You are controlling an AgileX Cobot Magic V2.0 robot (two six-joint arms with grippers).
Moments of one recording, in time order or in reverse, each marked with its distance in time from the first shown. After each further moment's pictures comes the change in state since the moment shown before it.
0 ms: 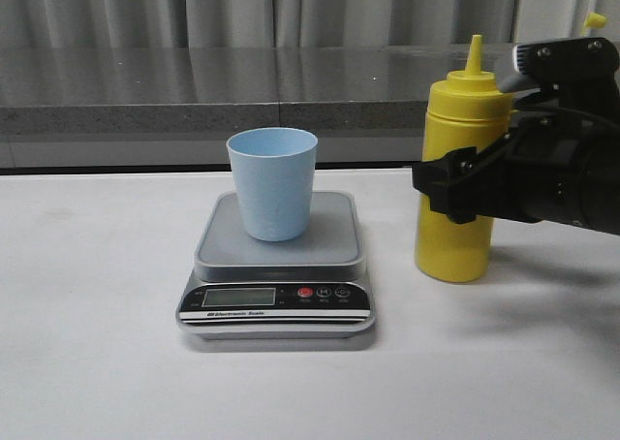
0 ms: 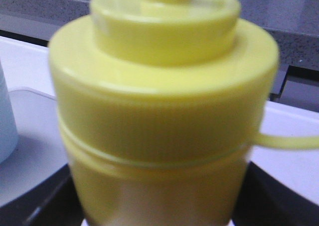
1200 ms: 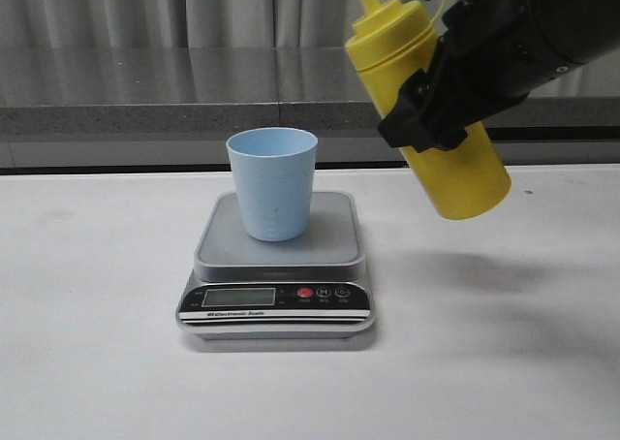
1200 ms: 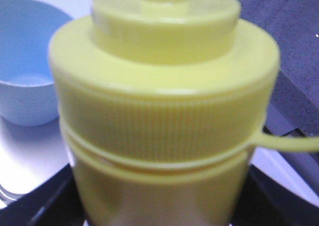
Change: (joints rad) left arm 0.000 0.000 0.000 0.000 0.000 0.000; right arm 0.164 -0.331 -0.332 -0.368 1.012 -0.019
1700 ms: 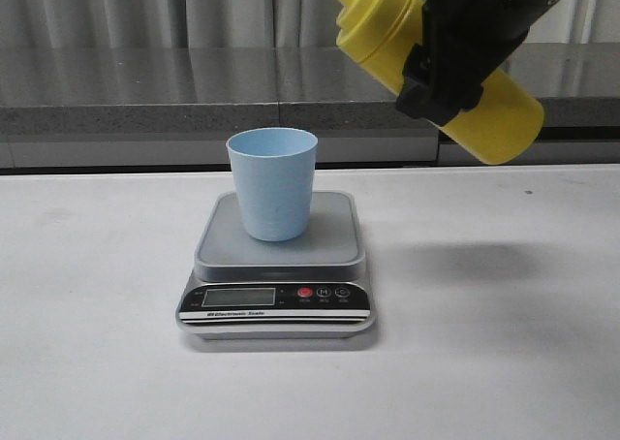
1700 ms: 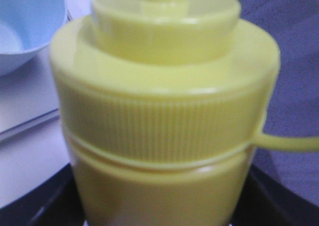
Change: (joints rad) left arm 0.000 0.000 0.000 0.000 0.000 0.000; right arm 0.101 0.003 -0.183 -0.278 0.369 -0.004
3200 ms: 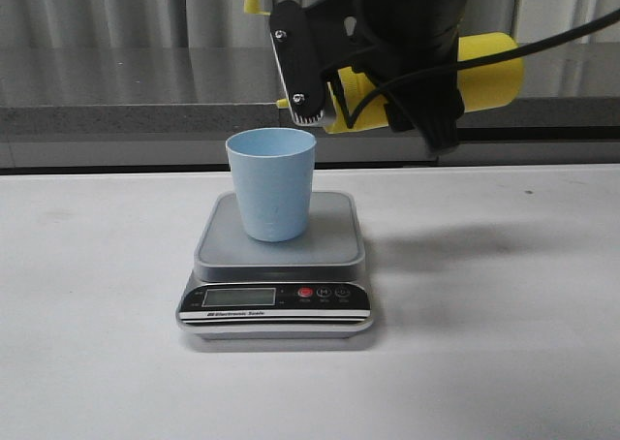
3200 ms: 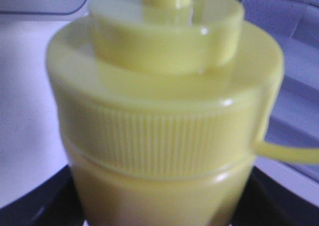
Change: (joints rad) left arm 0.000 0.000 0.000 0.000 0.000 0.000; right arm 0.207 0.254 -0.207 -0.406 0.478 -0.179
